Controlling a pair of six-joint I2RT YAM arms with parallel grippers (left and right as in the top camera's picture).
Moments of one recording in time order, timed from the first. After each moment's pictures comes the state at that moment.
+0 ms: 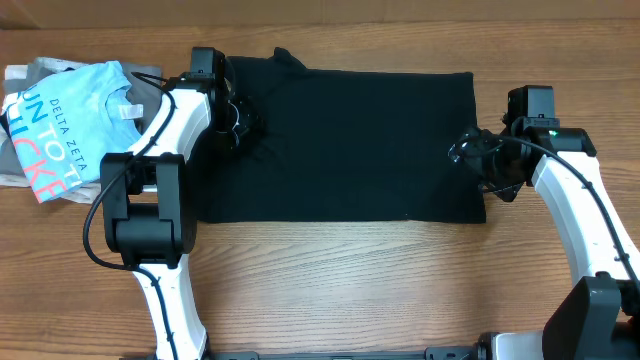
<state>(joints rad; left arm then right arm) -0.05 2.21 1.66 -0.73 0.32 -0.63 -0.06 1.58 1.19 -0.88 -0.17 0.59</state>
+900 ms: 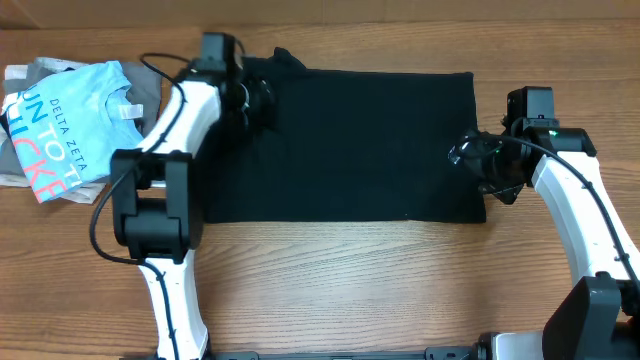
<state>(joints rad) -0.07 2.24 1.79 -0.63 0.29 -0.63 -0.06 1.58 1.19 -0.89 -0.17 0.59</state>
